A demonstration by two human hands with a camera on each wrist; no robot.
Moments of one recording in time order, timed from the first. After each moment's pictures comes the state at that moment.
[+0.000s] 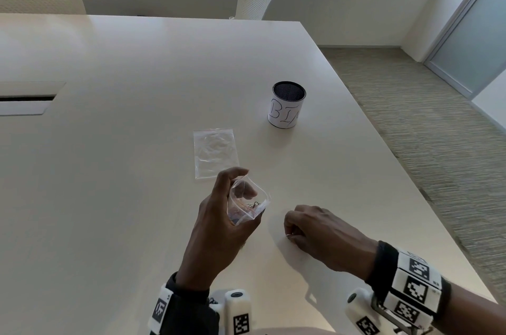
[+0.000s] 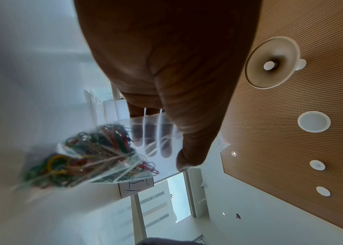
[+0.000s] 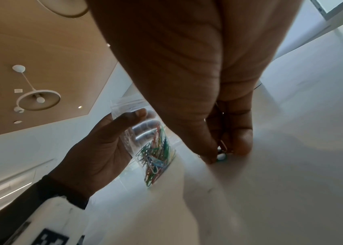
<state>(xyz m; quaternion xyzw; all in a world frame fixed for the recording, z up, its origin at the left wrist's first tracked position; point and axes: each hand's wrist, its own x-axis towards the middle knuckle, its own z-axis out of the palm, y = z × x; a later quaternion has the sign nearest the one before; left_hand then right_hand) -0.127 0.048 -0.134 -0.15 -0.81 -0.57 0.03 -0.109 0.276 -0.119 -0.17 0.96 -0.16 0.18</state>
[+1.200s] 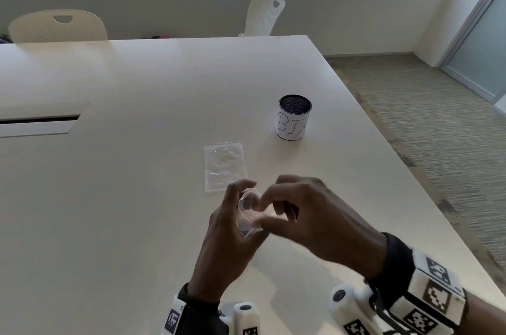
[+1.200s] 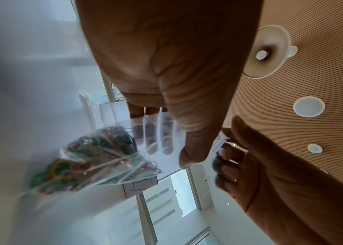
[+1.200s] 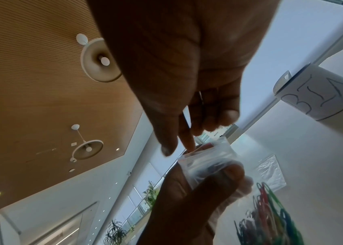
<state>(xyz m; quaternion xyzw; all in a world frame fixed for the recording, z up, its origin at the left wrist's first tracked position) -0.124 0.052 -0.122 -0.15 -0.83 -0.54 0.05 -0.119 0.236 -0.035 -0.23 0.91 -0.34 0.01</state>
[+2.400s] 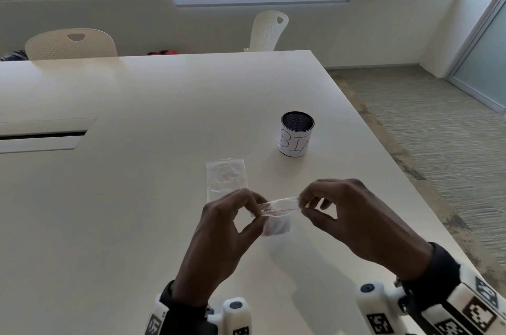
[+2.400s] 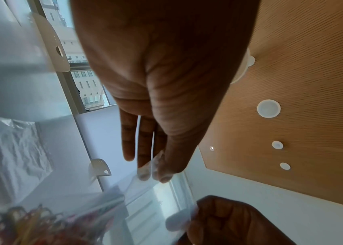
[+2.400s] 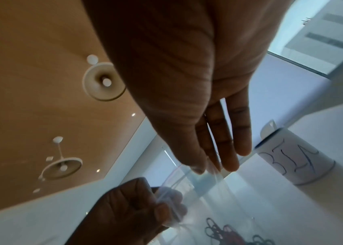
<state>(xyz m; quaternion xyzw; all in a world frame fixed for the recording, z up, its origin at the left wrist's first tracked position) -0.148 0.049 -0.076 -0.20 -0.85 -0.48 0.09 -0.140 0.292 -0.034 -0.17 0.94 -0.28 -0.02</state>
